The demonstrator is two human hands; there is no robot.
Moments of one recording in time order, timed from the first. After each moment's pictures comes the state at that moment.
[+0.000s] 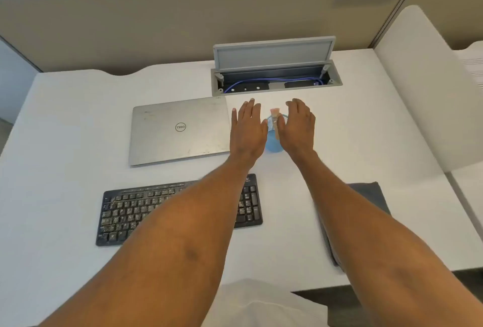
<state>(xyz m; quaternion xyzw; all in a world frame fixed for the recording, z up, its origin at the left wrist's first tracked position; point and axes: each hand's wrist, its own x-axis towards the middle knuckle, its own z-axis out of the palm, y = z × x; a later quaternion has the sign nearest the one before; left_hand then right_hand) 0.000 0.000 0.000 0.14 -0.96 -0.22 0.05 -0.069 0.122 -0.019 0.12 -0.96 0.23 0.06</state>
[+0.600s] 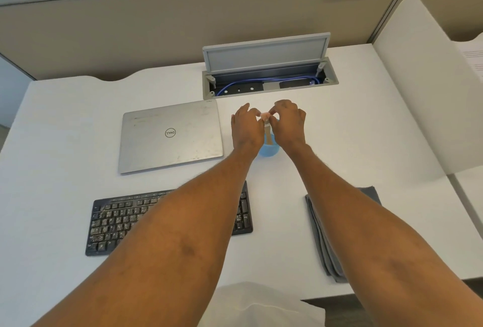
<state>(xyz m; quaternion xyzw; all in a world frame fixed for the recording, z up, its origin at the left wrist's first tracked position) -0.045 0.021 -0.008 0.25 -0.90 -0.36 0.02 -0.108 0.125 -0.023 0.15 -0.95 0.27 -0.02</state>
